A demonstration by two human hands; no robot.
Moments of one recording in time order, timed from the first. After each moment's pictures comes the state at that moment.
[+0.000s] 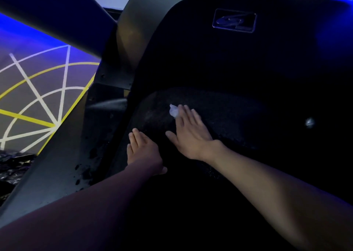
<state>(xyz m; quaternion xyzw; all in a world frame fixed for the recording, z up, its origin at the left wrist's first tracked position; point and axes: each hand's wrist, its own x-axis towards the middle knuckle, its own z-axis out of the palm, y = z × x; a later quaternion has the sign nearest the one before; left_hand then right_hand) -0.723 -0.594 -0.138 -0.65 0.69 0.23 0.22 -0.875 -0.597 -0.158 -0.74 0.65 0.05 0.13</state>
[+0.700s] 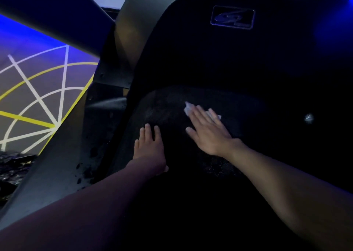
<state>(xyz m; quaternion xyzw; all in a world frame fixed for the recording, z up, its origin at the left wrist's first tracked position) -0.726 -0.595 -0.136 -0.57 0.76 0.22 0.23 -0.926 -0.582 -0.173 -0.73 0.65 -0.01 0.19</state>
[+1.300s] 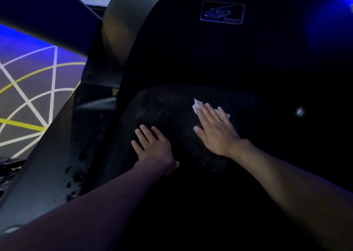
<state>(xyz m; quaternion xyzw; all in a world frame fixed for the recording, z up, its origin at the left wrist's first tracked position) -0.765 -0.585 -0.137 -0.61 0.72 0.25 0.23 -0.960 -0.563 -0.181 -0.71 0.69 0.03 0.14</state>
